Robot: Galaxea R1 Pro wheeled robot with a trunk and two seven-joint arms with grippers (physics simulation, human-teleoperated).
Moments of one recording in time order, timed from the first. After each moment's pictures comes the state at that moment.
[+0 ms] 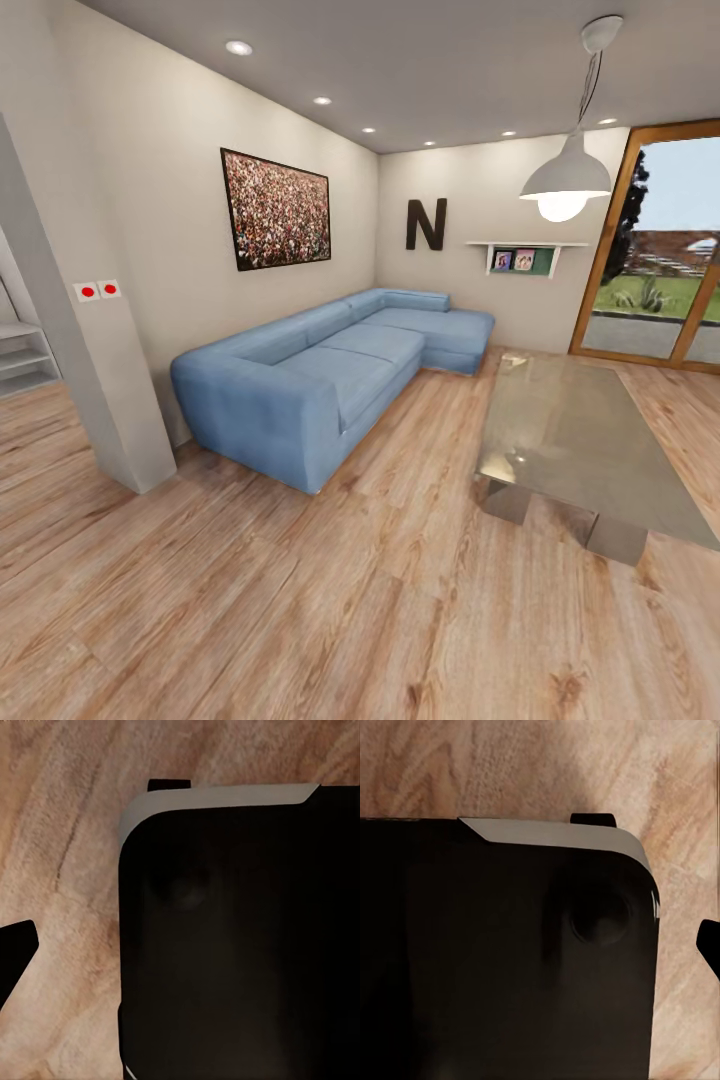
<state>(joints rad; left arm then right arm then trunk) 0.02 0.01 0.01 -0.14 0.01 0.00 0.00 0.00 0.04 0.00 -0.13 0.00 -0.06 -0.01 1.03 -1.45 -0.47</state>
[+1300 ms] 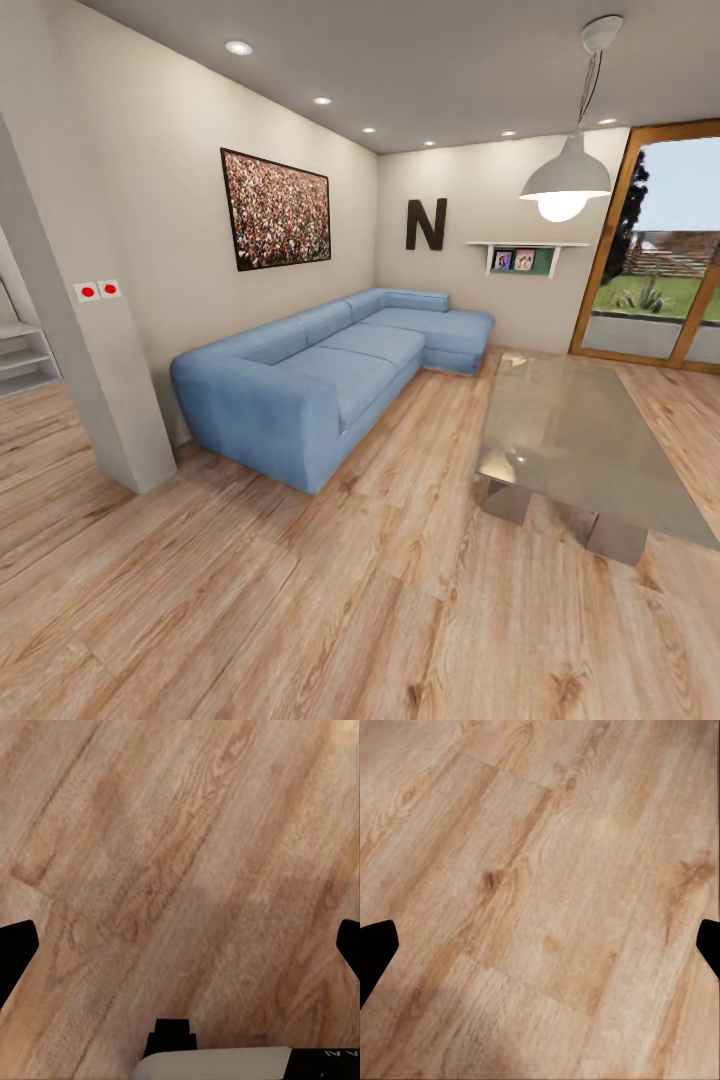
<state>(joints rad) 0.02 0.01 0.01 -0.59 0.01 -0.02 0.00 0.00 0.00 0.00 -0.65 0.01 -0.20 -0.05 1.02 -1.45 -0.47</state>
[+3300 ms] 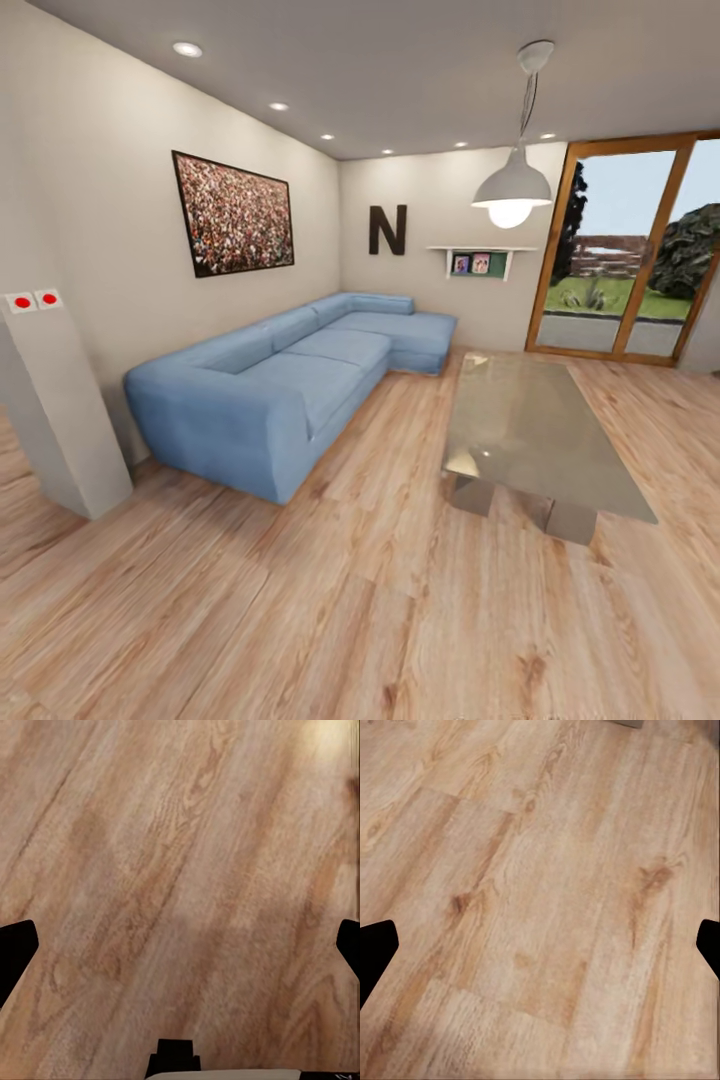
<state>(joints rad) 0.02 0.02 0.01 -0.46 0.03 -0.21 0.00 0.00 0.00 0.00 -0.62 0.00 -0.31 -0.05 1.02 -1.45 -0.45</state>
